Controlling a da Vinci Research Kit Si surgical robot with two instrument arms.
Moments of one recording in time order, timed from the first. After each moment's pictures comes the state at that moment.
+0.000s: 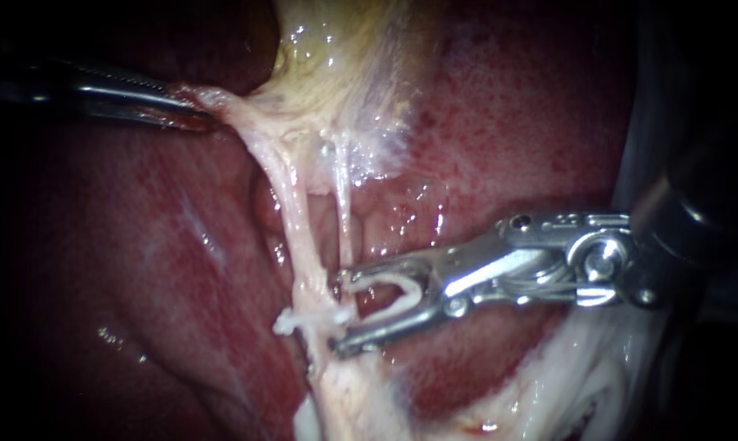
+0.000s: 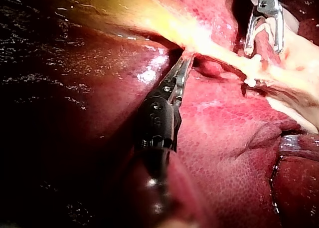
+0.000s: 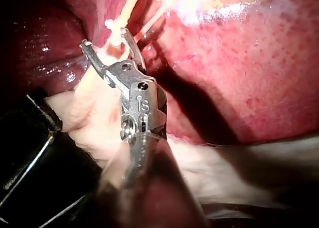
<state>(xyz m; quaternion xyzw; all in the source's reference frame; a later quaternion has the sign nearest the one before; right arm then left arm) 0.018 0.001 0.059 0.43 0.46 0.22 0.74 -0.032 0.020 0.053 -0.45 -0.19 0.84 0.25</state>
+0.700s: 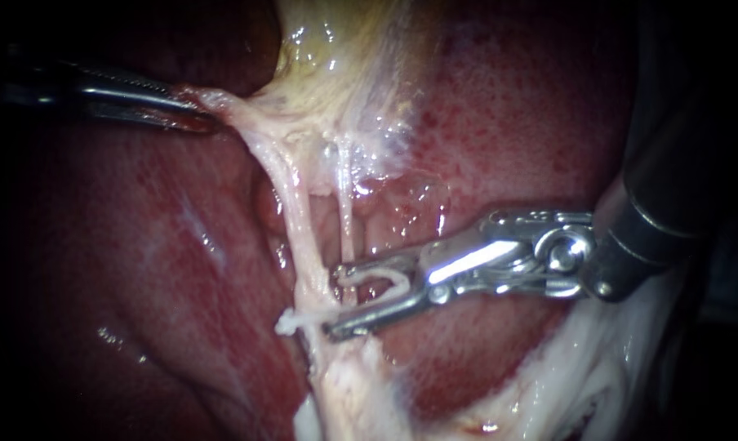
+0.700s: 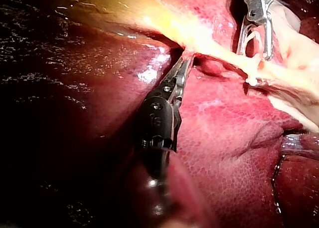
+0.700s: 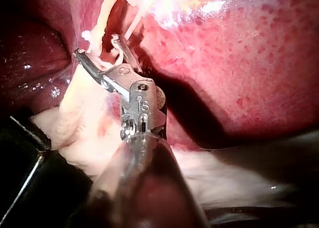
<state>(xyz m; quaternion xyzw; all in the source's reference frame) 0.019 0.001 0.063 0.44 0.45 0.25 0.73 -0.031 0.020 0.054 -0.45 -0.19 0.84 0.25</state>
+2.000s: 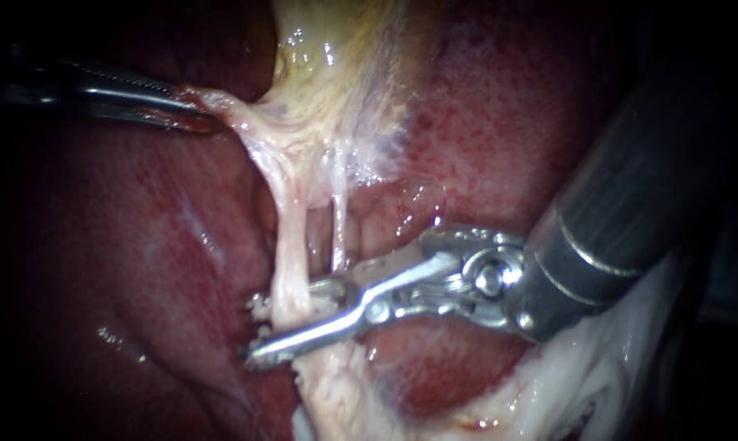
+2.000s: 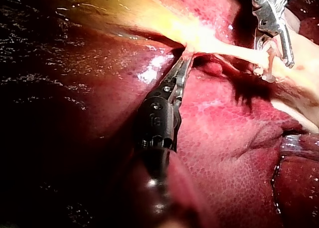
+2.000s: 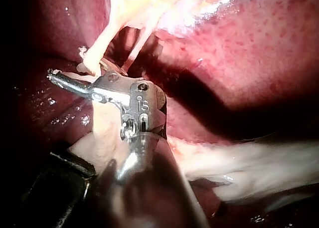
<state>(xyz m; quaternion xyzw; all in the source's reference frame) 0.025 0.000 0.058 0.55 0.51 0.25 0.61 -0.032 0.020 0.054 -0.45 -0.19 0.84 0.25</state>
